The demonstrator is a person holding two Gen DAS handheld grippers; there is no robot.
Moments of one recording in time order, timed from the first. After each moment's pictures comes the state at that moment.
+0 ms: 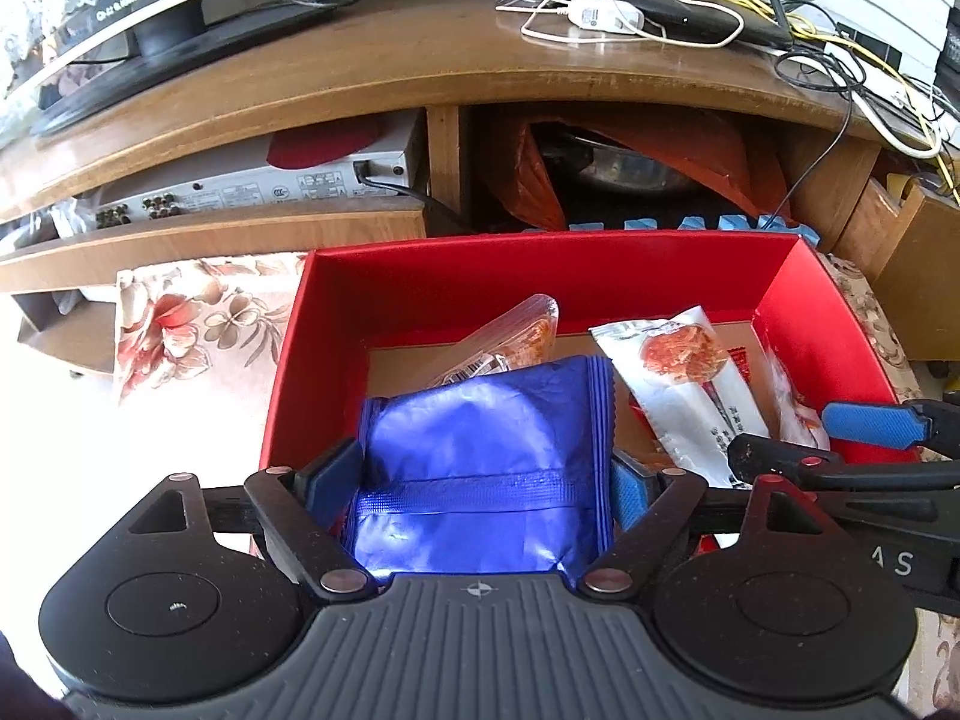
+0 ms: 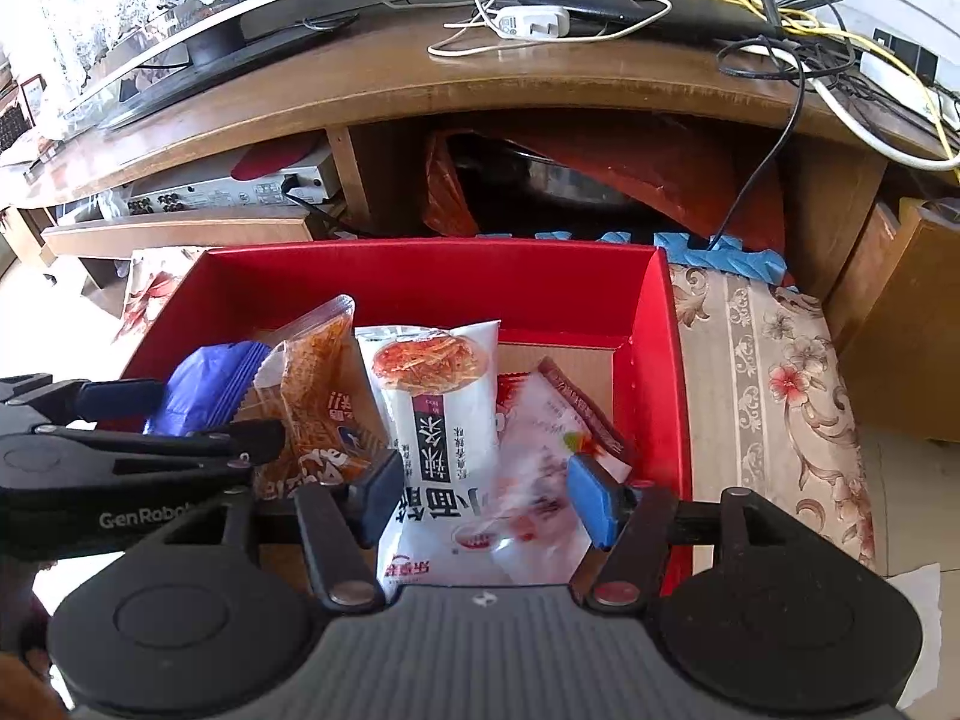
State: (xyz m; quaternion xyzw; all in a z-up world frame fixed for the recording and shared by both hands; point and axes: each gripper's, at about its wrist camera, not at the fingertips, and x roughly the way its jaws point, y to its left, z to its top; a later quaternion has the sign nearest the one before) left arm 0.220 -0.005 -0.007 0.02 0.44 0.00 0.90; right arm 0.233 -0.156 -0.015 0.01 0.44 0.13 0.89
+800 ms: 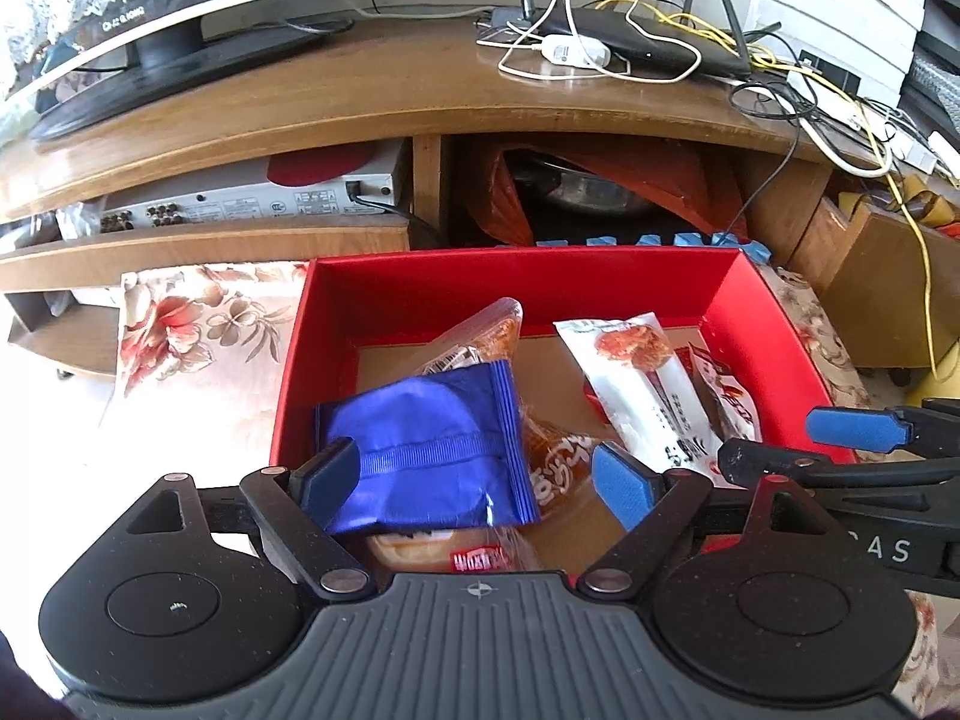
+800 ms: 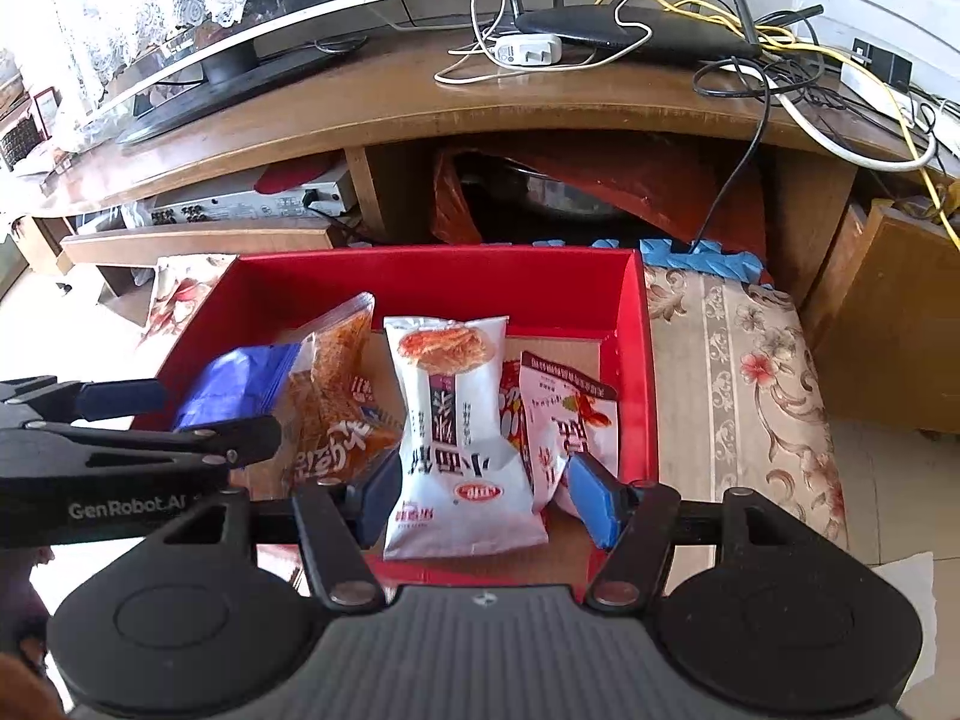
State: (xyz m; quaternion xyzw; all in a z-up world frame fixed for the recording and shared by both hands) left arm 0.187 -0.003 0.013 0.00 0.43 -0.03 0.90; right arm 0.198 -0.167 0.005 0.02 0.43 0.13 0.89
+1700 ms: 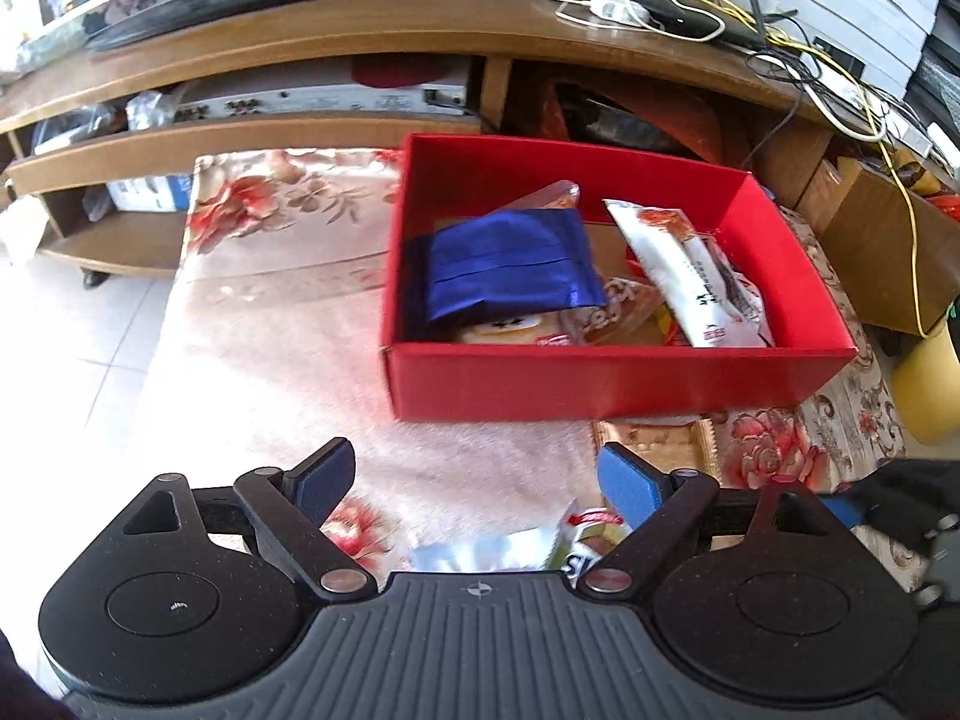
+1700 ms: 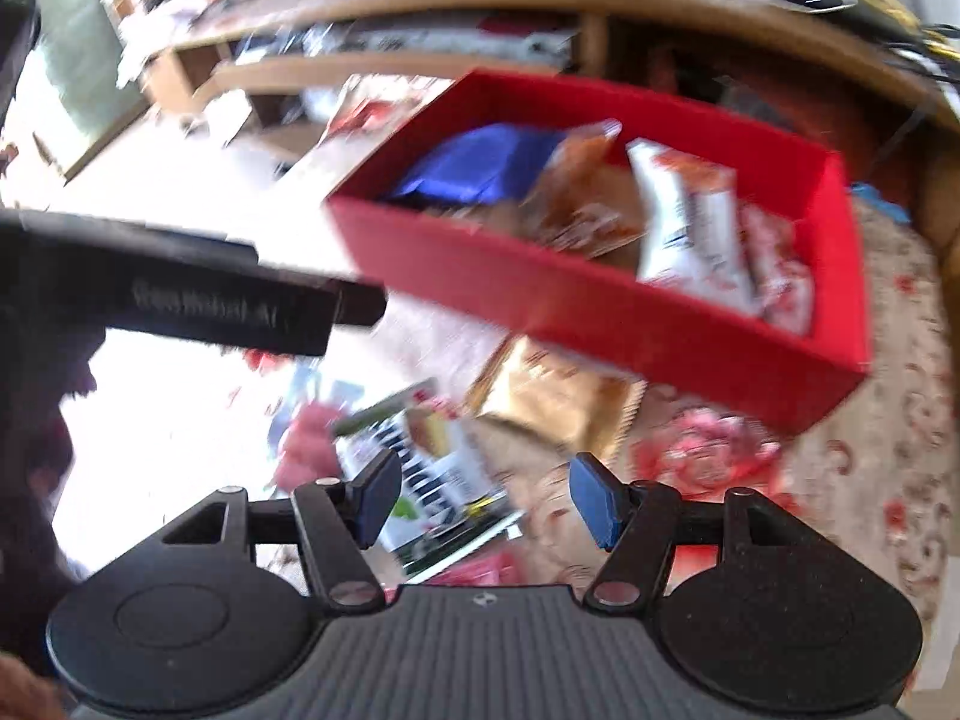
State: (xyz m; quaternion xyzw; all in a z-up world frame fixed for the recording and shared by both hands) left arm 0.106 0.043 0.004 -0.03 0.46 -0.01 0.89; right arm 0.102 -0.102 -0.024 -0.07 0.48 0.26 0.83
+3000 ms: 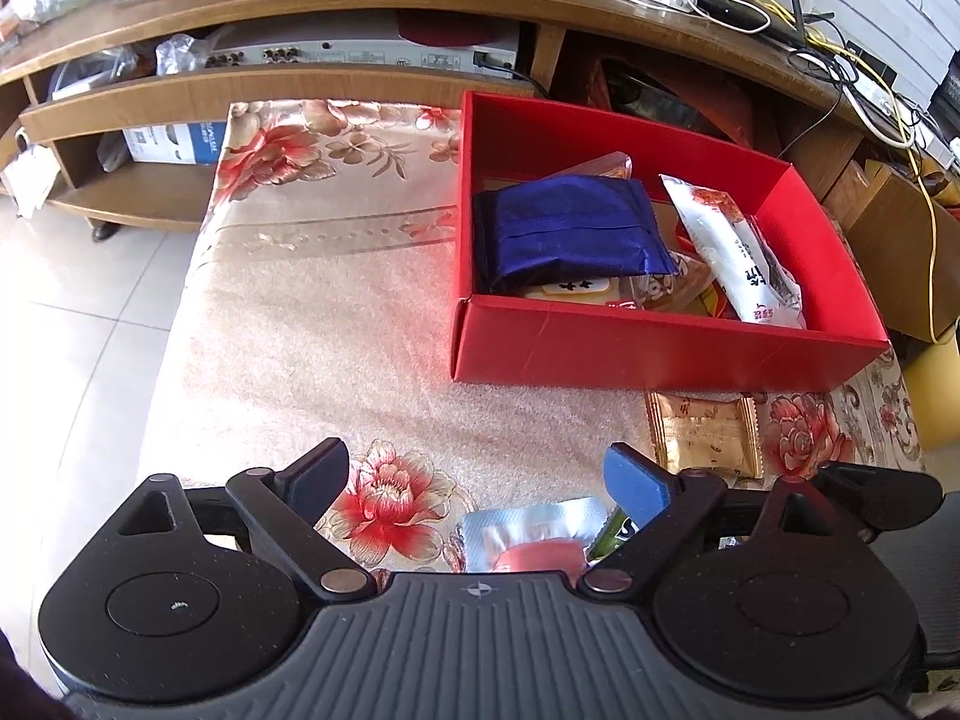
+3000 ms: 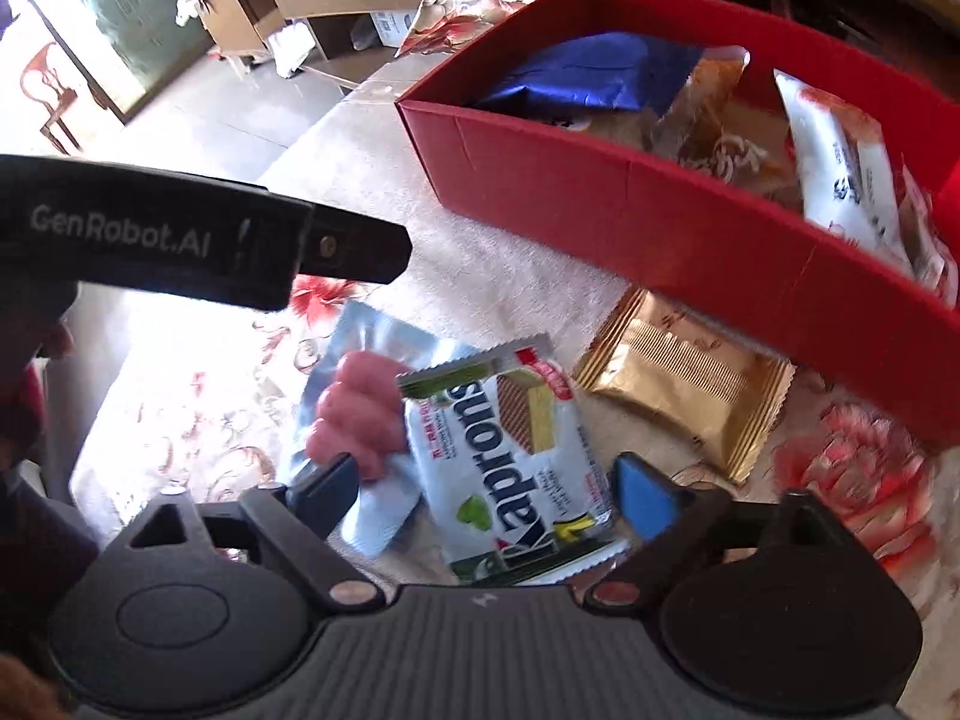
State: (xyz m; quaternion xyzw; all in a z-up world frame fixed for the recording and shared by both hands) left arm 0.105 0.074 -0.011 -0.05 0.48 -0.01 0.87; right arm 0.114 -0.066 -0.064 -0.07 0.52 0.33 0.79
